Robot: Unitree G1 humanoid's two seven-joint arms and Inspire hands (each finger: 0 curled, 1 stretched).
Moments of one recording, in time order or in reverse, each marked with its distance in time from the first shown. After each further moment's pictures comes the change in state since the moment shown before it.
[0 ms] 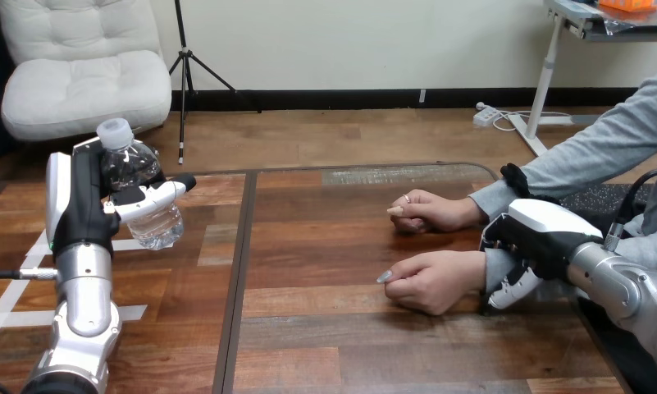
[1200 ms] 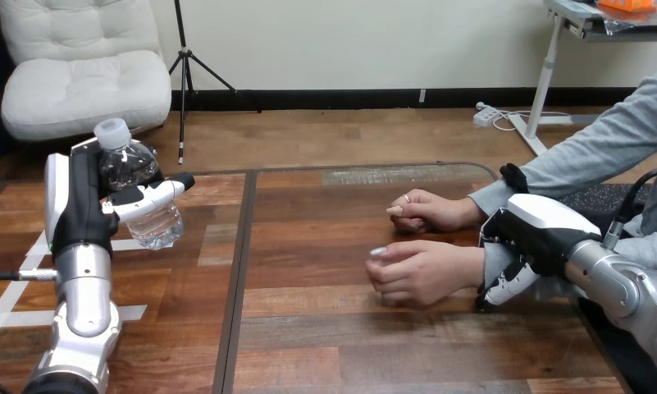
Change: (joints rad) left arm 0.001 -0.002 0.001 0.000 -0.016 0.000 -0.001; right arm 0.000 0.007 -0.014 0.000 0.012 -0.010 -0.020
